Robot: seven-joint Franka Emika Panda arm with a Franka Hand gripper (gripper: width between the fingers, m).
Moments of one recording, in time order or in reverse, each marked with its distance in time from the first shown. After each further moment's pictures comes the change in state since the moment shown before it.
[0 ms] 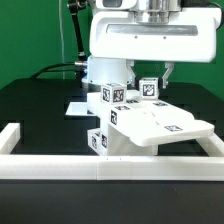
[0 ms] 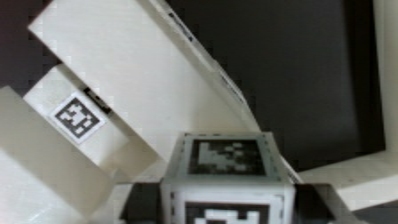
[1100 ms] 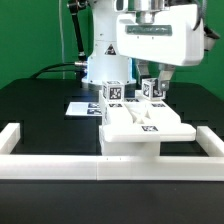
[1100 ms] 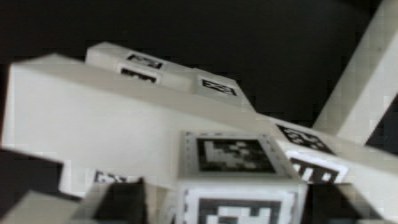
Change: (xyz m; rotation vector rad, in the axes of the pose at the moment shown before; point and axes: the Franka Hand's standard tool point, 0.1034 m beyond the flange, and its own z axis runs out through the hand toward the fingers) arm 0.000 -0.005 0.000 0.025 -0.010 0.788
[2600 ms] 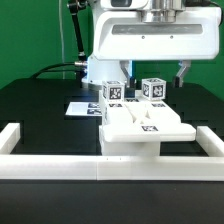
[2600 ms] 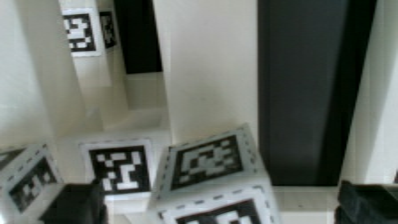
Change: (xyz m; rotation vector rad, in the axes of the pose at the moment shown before) arm 0.000 -0.001 -0.001 -0.010 0.007 -1.184
